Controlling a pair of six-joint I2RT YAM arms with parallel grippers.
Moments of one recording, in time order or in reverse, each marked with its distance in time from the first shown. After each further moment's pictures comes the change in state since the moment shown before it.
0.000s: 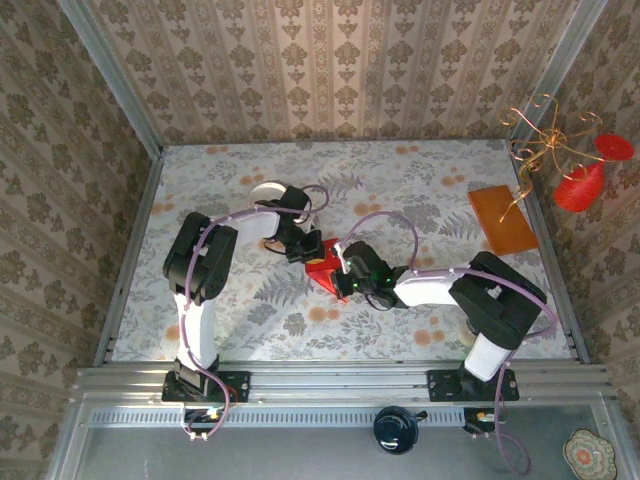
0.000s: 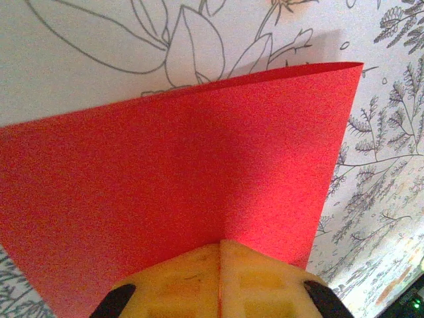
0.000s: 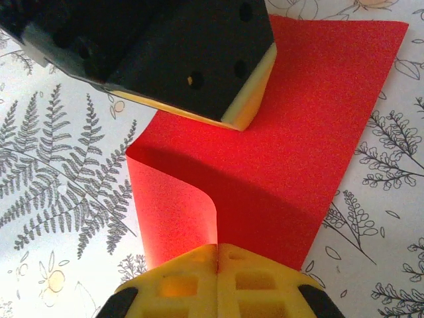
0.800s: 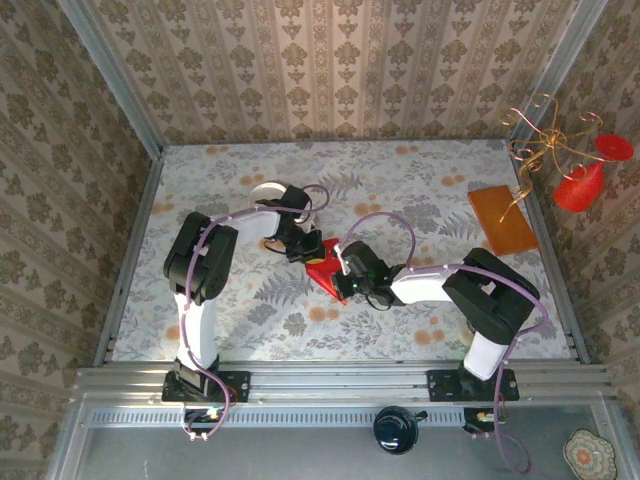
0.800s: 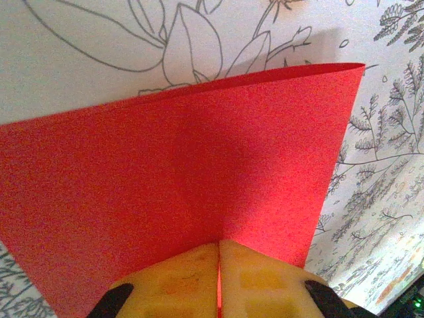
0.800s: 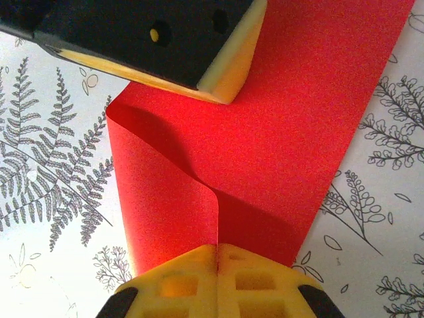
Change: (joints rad) left arm -0.001 0.000 0.010 -0.015 0.000 0.004; right arm -0.010 0.039 0.021 -0.043 -0.023 0.005
